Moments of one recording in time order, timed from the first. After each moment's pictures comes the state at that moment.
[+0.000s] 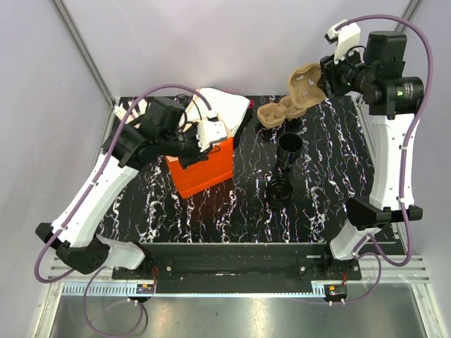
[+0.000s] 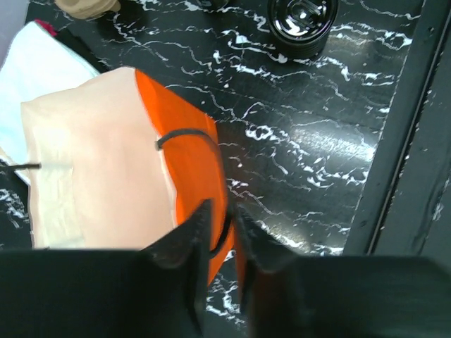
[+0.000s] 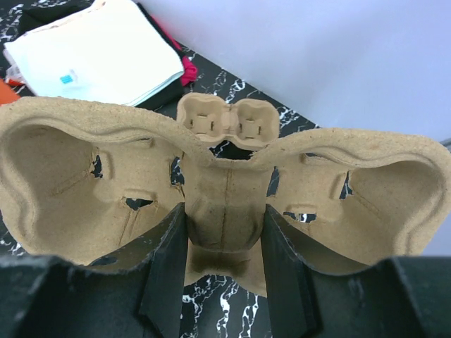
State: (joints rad) left arm -0.64 1.34 1.74 -1.14 0.36 0.58; right arm 0.09 1.70 2.46 -1.18 -0.25 -0.38
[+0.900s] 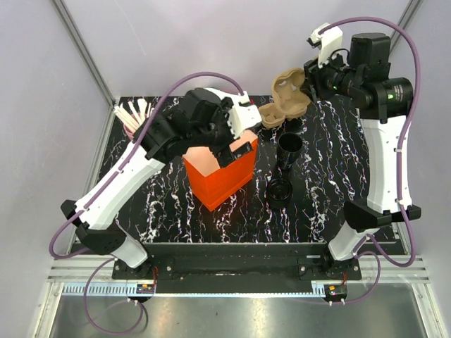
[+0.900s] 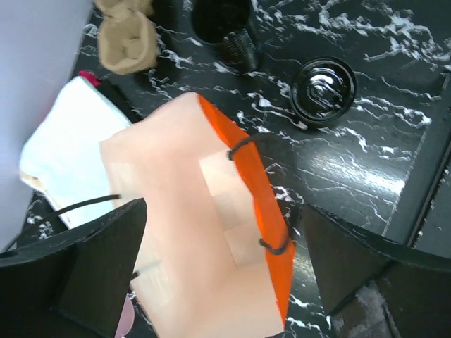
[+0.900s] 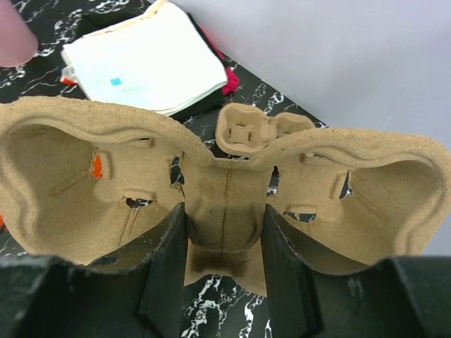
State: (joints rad) left arm -0.86 1.55 1.97 -1.04 0.12 0.42; right arm 0.20 1.70 2.47 -1.20 -0.25 -0.34
